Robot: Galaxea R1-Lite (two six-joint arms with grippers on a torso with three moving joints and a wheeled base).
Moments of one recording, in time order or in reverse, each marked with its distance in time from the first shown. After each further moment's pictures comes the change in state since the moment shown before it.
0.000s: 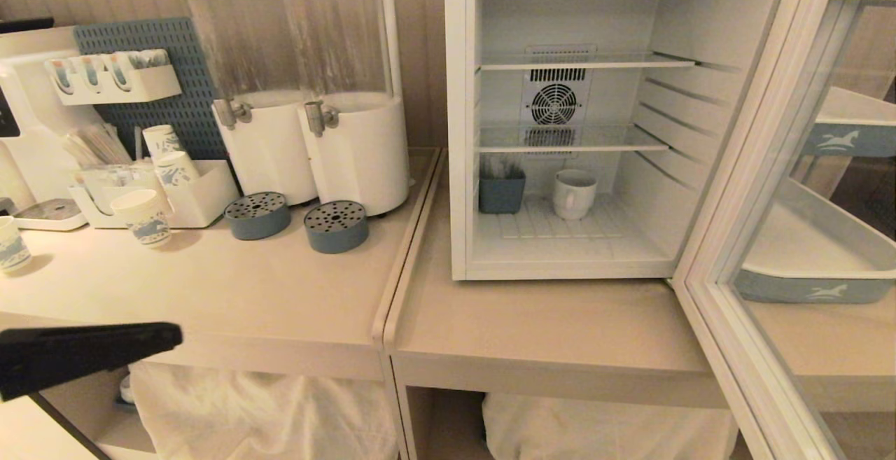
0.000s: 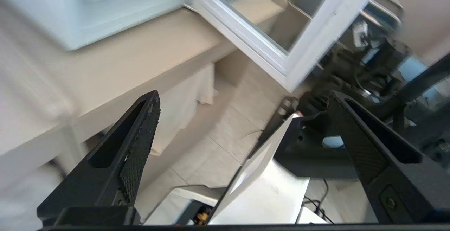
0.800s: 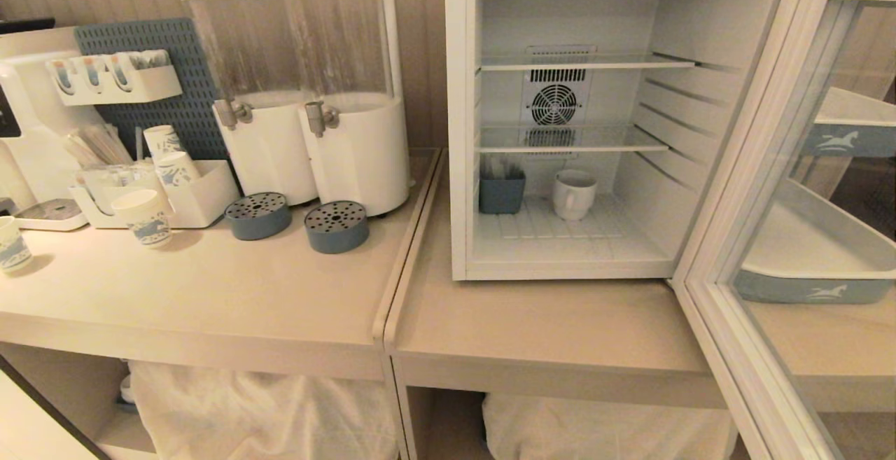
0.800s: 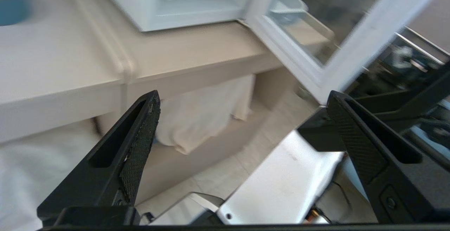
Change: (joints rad) left arm 0.273 -0.358 0.100 0.186 -0.008 -0.047; right arm 0.001 0.000 0.002 -0.003 -0.008 0.027
